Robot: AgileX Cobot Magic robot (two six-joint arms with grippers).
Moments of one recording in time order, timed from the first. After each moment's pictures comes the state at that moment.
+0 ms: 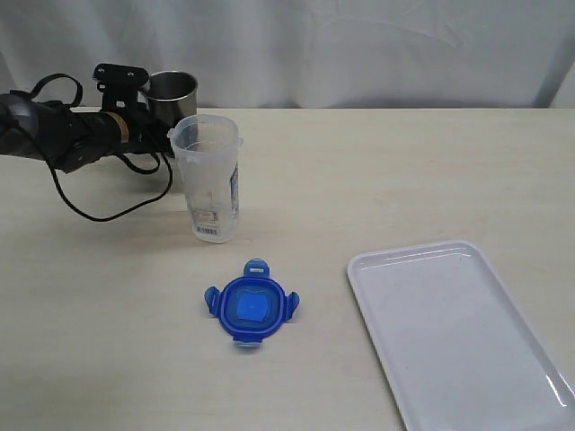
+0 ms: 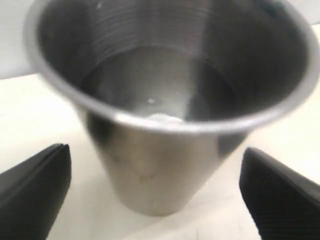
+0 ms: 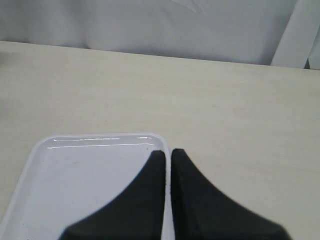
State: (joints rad) left arm -0.15 2.35 -1.47 0.68 -0.29 -0.60; right arm 0.03 0.01 0.00 -0.03 0.35 -0.06
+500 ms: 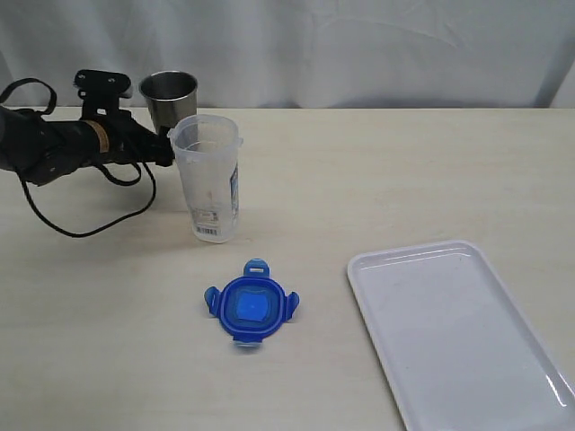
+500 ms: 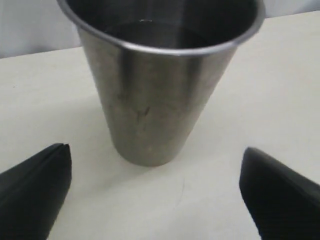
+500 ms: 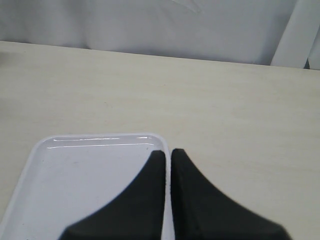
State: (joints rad) left arm -0.13 2.22 -1.27 0.68 -0.36 -0.59; right arm 0.03 0.01 0.00 -0.03 0.35 -0.06
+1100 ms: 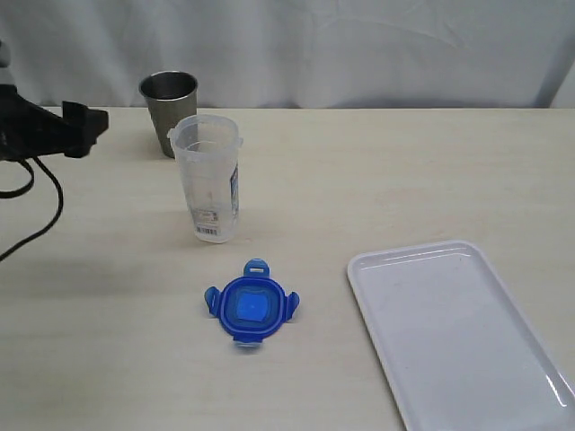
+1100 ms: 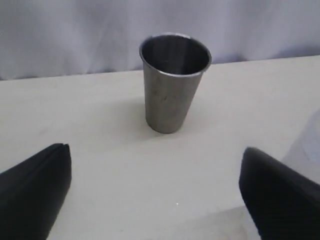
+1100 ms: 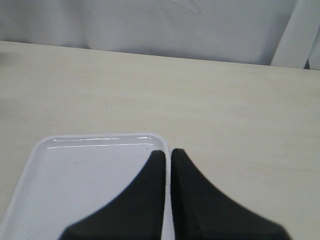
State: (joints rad) left arm -0.06 1.53 -0.74 0.62 -0.30 -0.58; right arm 0.03 0.01 0.00 -0.03 0.35 -0.06
